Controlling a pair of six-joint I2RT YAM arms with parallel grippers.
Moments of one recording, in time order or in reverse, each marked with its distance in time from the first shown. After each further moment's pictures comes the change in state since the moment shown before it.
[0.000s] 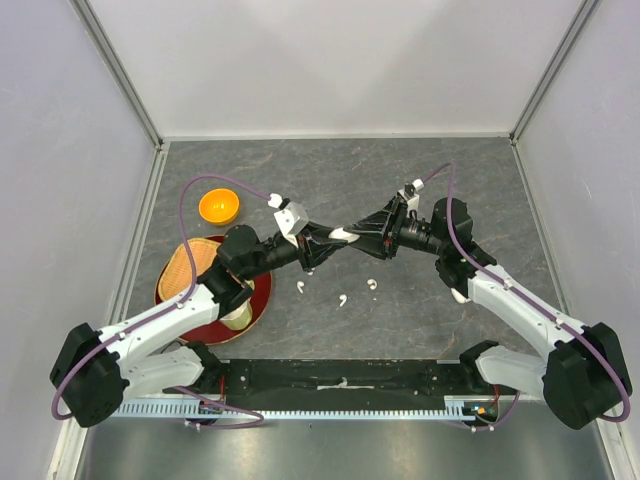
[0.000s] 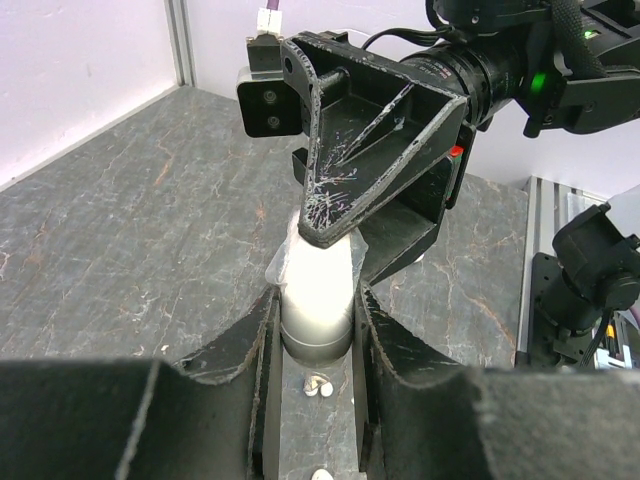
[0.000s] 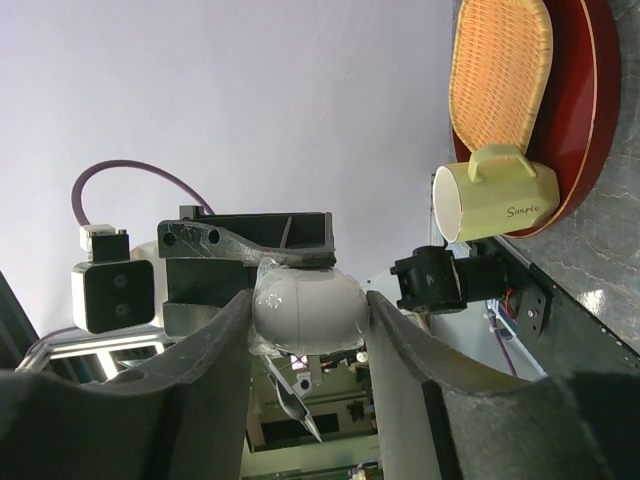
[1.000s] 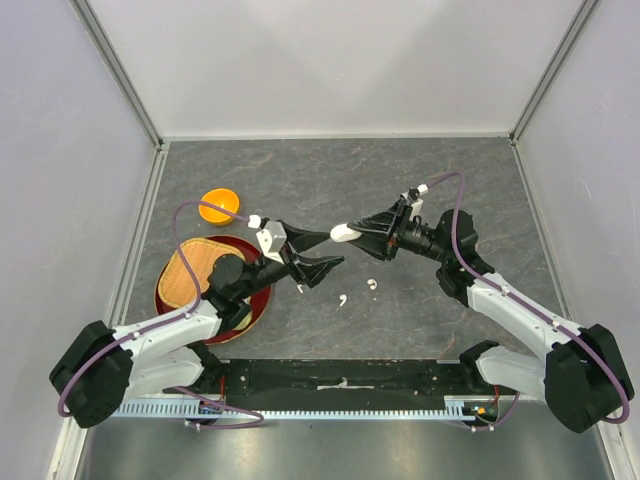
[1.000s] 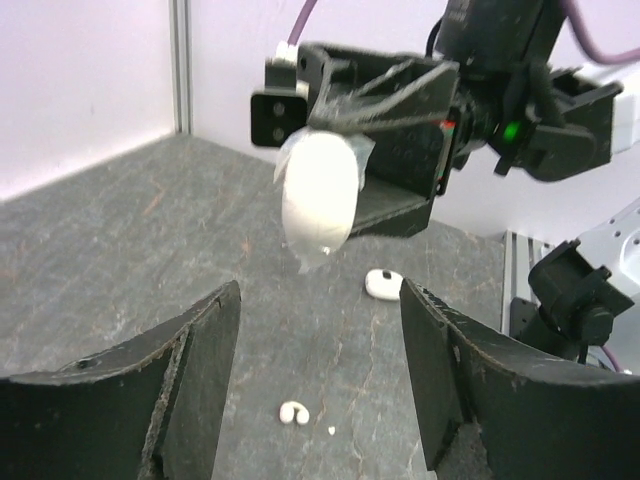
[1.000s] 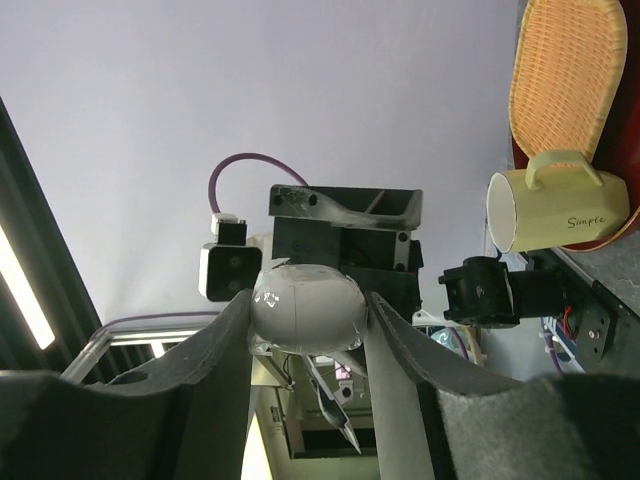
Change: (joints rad) left arm 0.000 -0.006 -0.247 0.404 -0.048 -0.136; right arm 0.002 -0.019 -0.098 0.233 0.037 0.161
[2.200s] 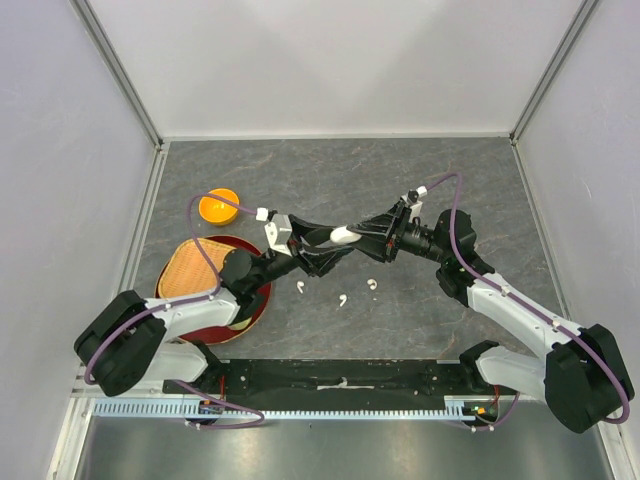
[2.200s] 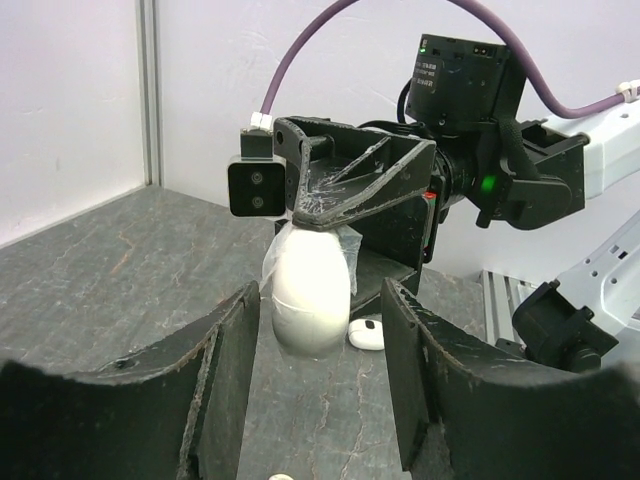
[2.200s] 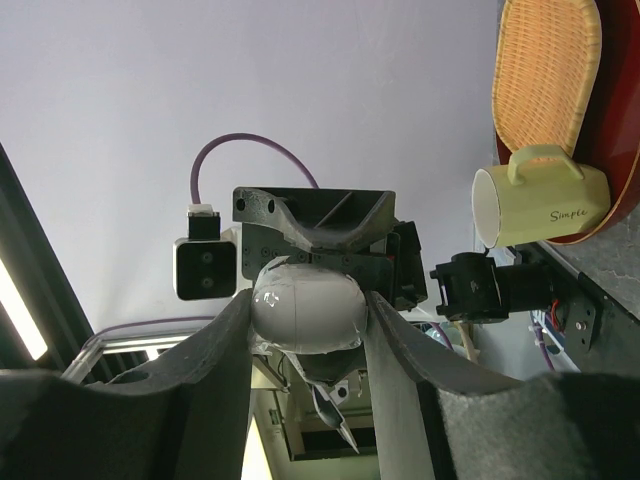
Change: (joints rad) left arm -0.003 0.220 0.053 0.327 0.048 -0.069; right arm 0.001 -0.002 -0.004 -0.039 -0.001 -0.016
